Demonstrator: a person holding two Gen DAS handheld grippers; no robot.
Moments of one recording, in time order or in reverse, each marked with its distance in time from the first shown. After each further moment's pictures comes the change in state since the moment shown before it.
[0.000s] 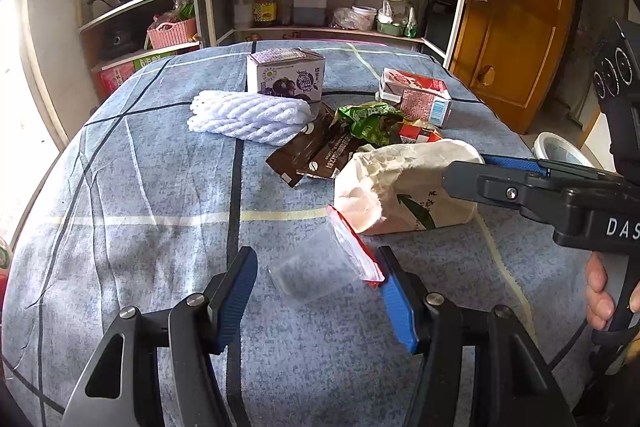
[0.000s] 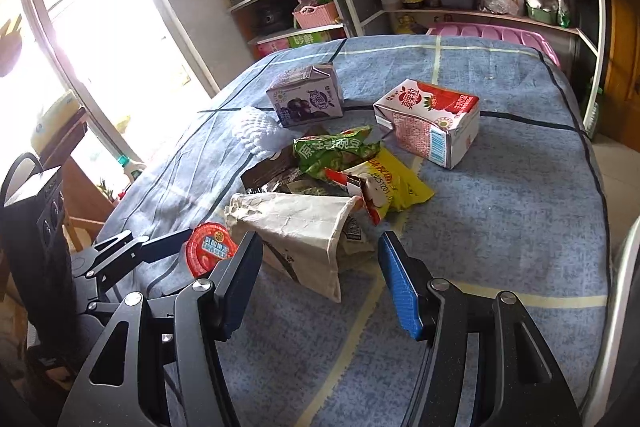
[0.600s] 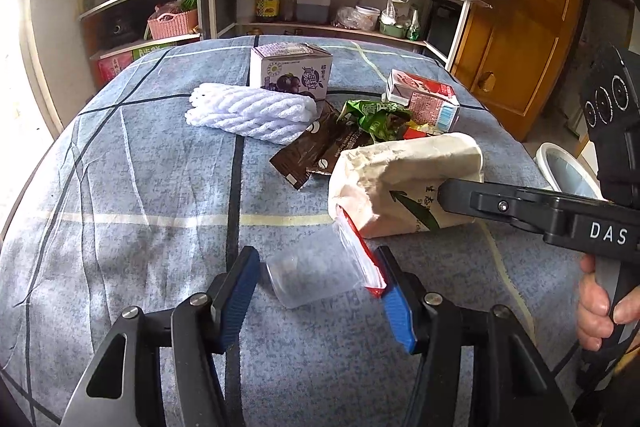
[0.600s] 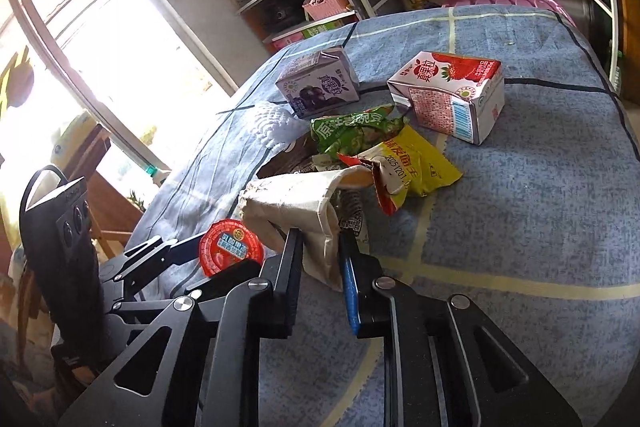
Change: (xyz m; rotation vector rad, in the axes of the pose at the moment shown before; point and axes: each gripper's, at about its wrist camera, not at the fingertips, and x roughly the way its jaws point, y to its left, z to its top) left arm 0.010 0.009 0.006 -0.043 0.002 -0.028; right arm 0.011 -0.012 -0.005 0.090 0.029 0.134
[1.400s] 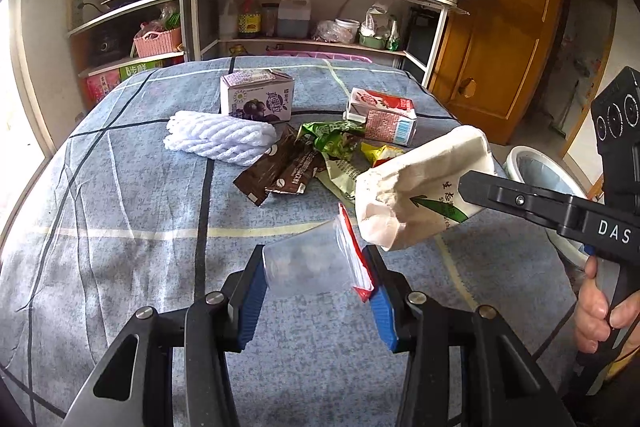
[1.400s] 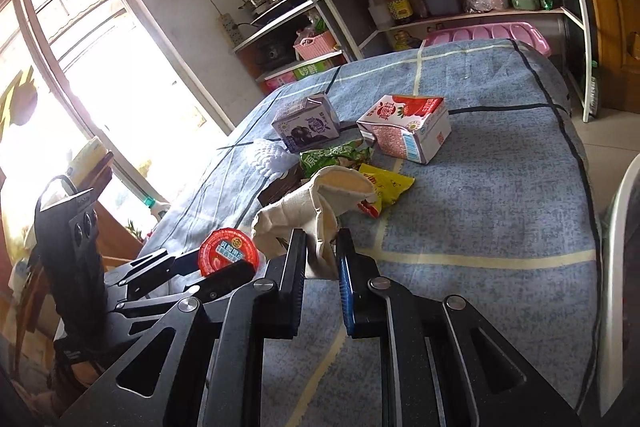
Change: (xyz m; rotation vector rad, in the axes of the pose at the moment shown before) left arm -0.025 -0.026 0.001 0.042 -0.048 -0.049; right arm -0.054 -0.005 -0.013 0.024 -0.154 -0.031
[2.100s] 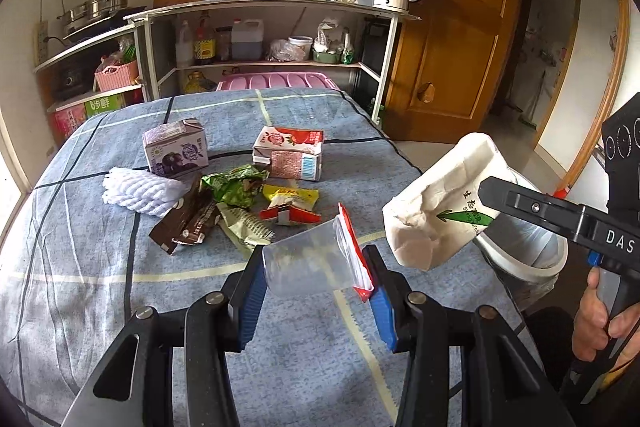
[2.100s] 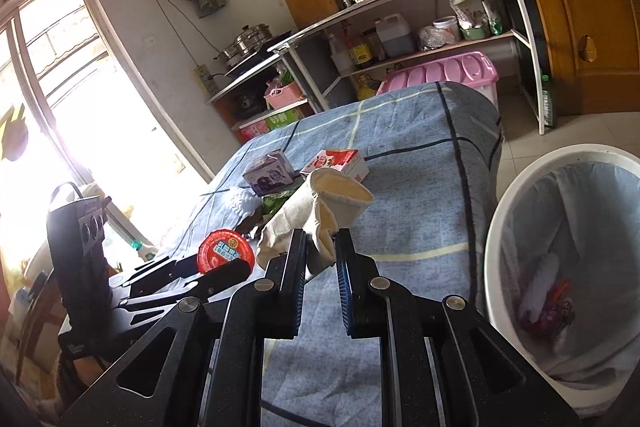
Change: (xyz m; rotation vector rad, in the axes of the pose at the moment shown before) left arm -0.013 -0.072 0.025 0.089 -0.052 -0.097; right arm -0.095 -0.030 -0.011 0.060 -0.168 -0.090
